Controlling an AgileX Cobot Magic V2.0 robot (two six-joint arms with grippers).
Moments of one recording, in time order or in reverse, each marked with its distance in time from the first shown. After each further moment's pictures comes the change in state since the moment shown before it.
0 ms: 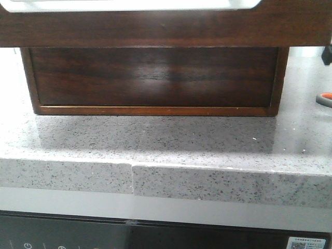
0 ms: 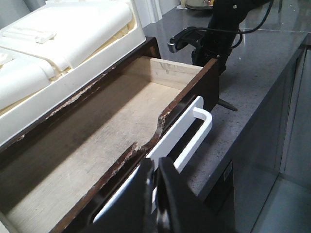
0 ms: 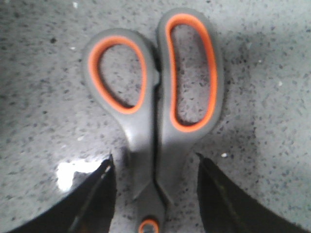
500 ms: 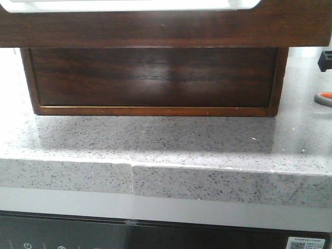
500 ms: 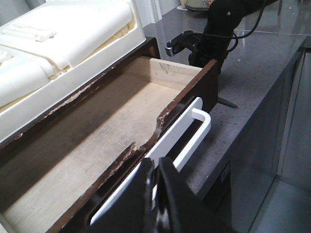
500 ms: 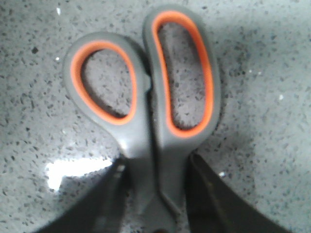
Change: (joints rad) left arm 0.000 0.000 0.000 -0.002 0.000 -0.013; right arm -0.002 0.042 -0.016 -0.012 -0.011 0.003
